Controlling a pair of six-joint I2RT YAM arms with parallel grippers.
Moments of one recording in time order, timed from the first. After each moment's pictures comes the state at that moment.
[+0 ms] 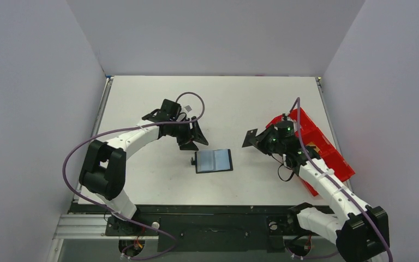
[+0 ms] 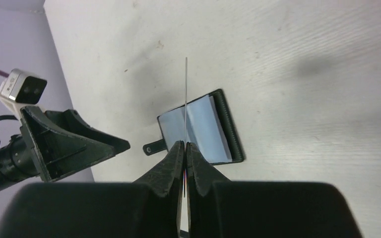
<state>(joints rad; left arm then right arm) -0.43 1.67 1.13 -0.45 0.60 -0.76 0.37 1.07 0.72 -0.30 -0.11 1.01</state>
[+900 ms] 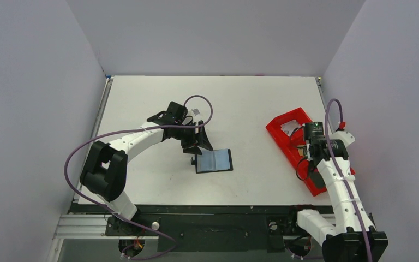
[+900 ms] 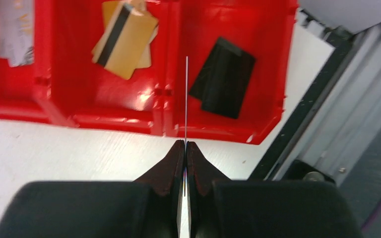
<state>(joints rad) -0.50 1.66 1.13 -0.48 0.61 -0.67 0.06 0.96 0.94 -1.13 0.59 0.95</state>
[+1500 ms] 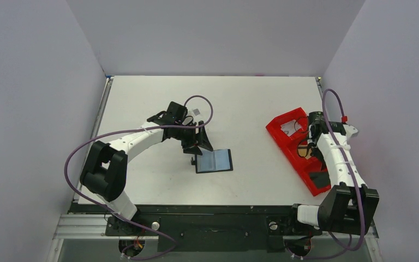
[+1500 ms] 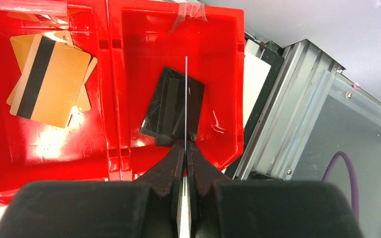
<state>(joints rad) -0.50 1.66 1.13 -0.48 0.62 -0.67 -0.12 1.27 1.03 -1.15 0.73 0.85</state>
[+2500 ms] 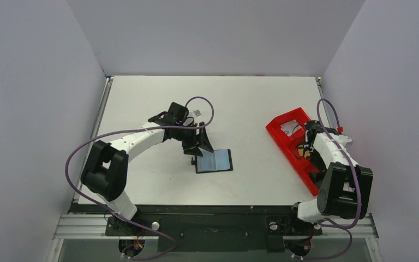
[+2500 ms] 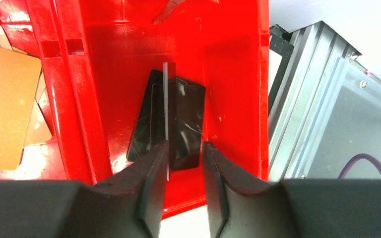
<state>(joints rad) -0.51 1.67 1.13 -0.49 0.62 -0.67 -0.18 1.43 0.88 -0.98 0.75 0.87</state>
